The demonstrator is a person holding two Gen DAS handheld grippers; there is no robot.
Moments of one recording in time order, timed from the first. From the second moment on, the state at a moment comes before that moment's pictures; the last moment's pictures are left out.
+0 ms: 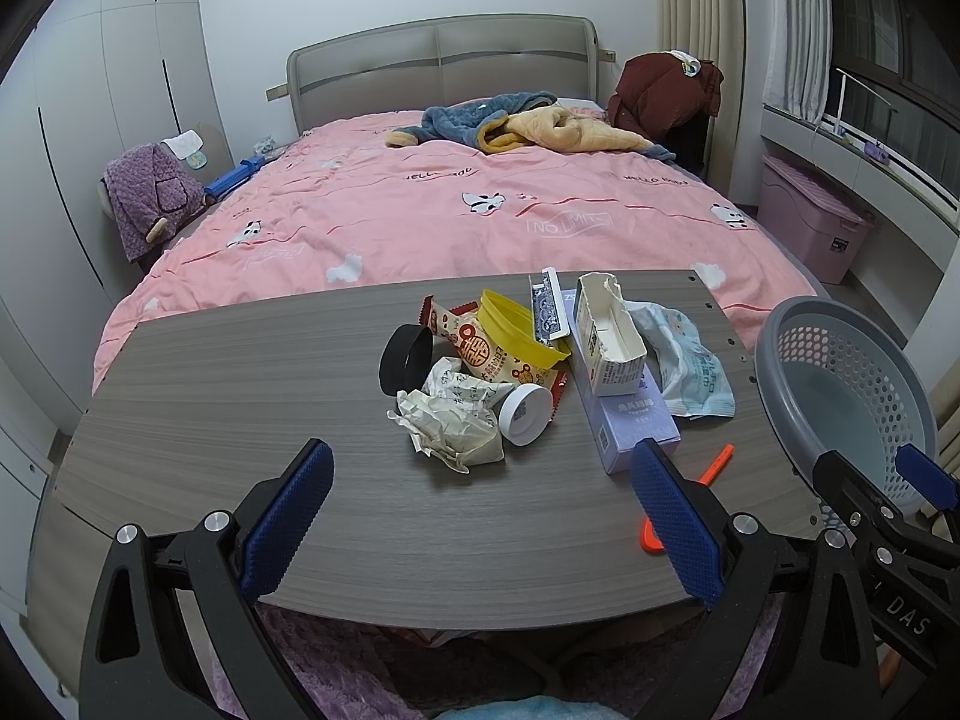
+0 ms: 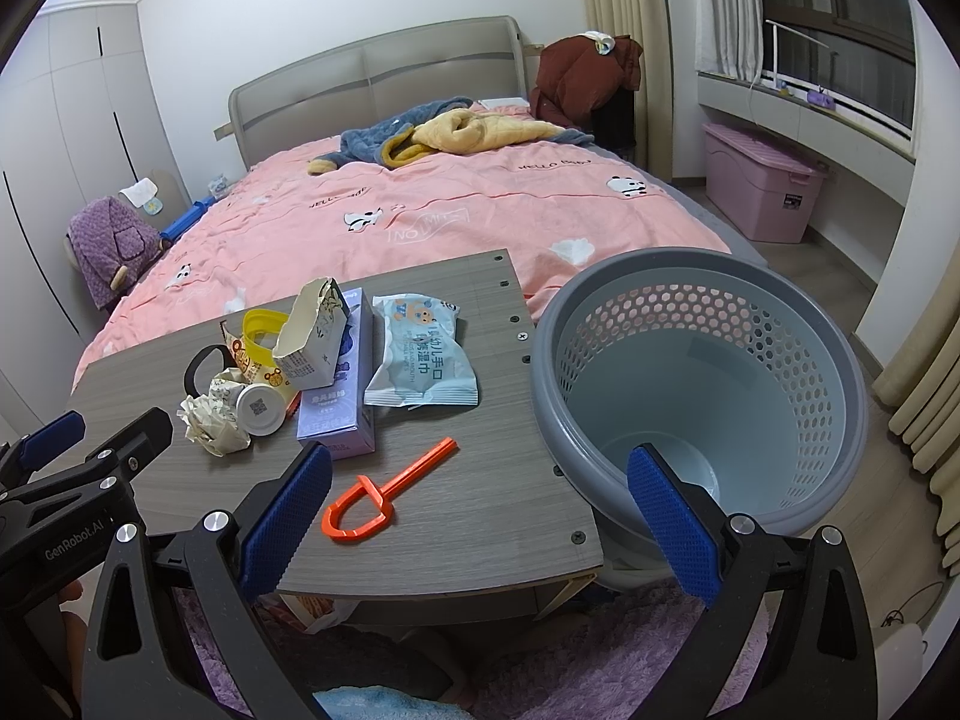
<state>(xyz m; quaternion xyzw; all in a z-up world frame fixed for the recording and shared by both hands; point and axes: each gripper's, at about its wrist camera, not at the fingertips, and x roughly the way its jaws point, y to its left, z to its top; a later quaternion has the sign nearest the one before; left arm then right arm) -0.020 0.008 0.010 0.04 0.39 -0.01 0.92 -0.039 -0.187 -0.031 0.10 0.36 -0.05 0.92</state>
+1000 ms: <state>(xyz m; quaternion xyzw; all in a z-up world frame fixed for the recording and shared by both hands) 0.017 0.076 -0.033 0.05 0.42 0.04 0.91 0.001 -0.126 -0.102 0.04 0.44 -0.01 0.90</state>
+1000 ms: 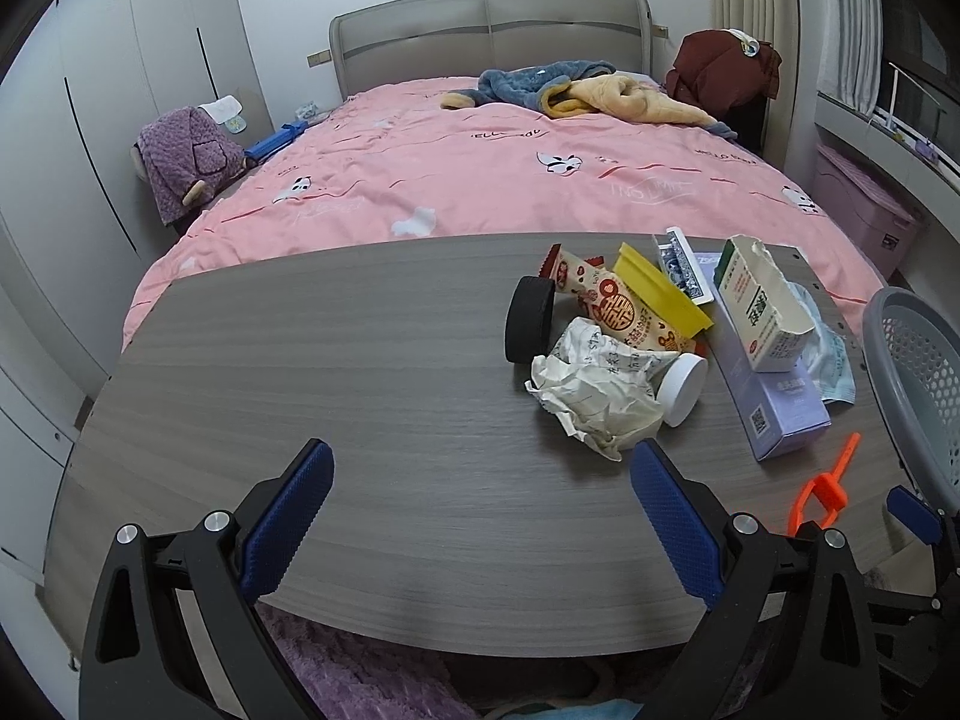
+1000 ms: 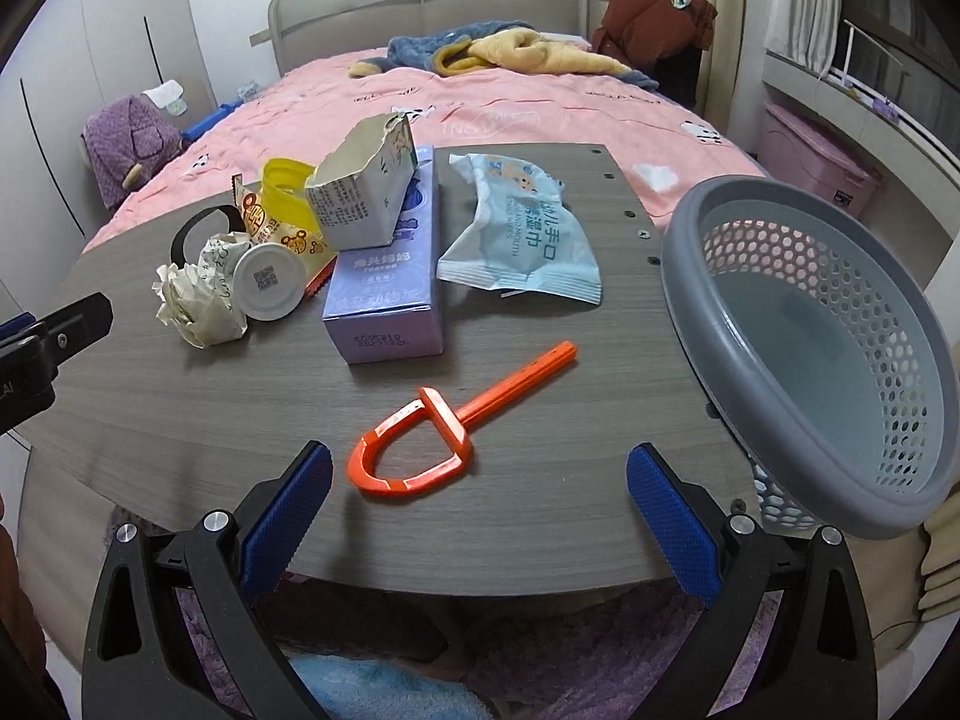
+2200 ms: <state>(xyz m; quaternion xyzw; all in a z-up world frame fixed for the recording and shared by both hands) 0.018 0.077 -0.048 -0.01 0.44 0.00 0.90 -0.011 -0.147 -0.087 0.05 0.40 0.00 0.91</state>
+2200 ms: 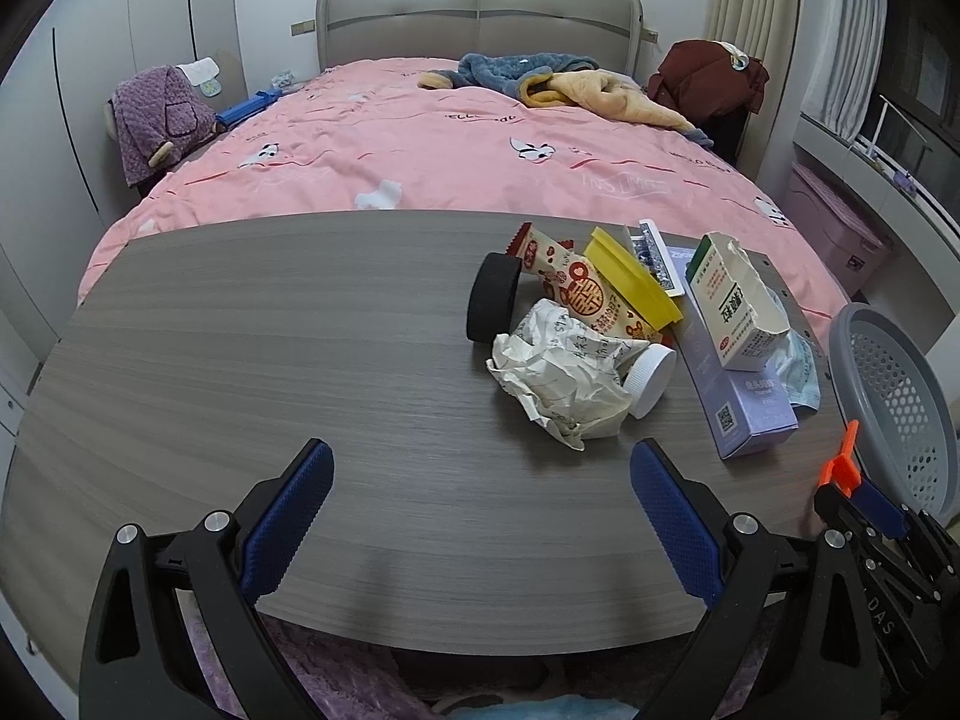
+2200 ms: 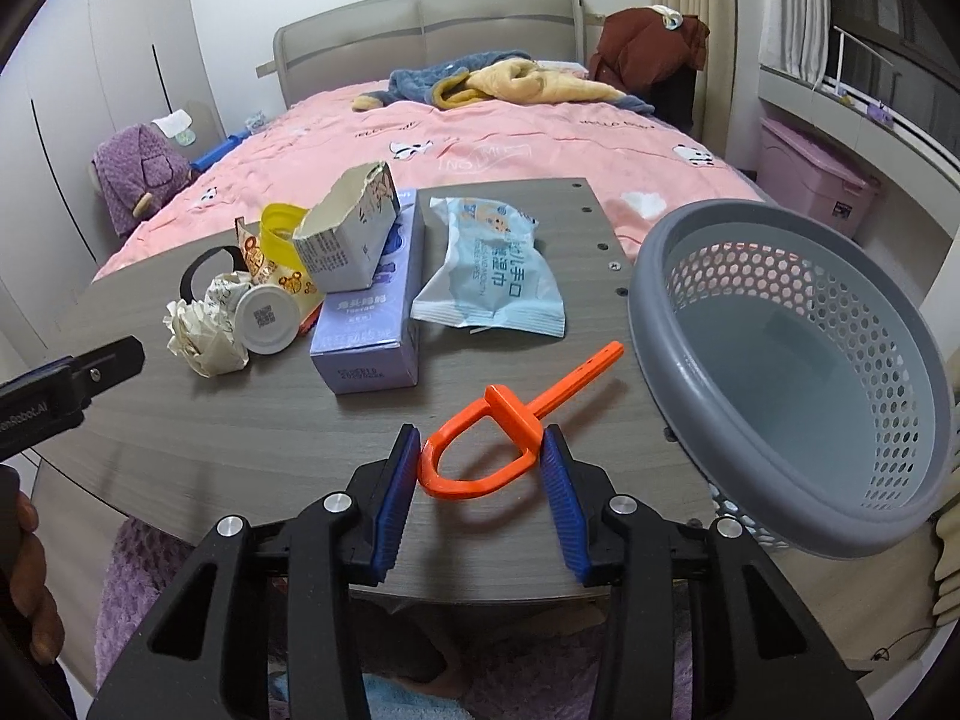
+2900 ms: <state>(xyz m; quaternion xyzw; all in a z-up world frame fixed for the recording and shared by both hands) 0.061 0.061 -0.062 -0.02 0.45 0.02 0.89 -0.004 -0.157 -0.091 0.07 0.40 0.02 0.91</state>
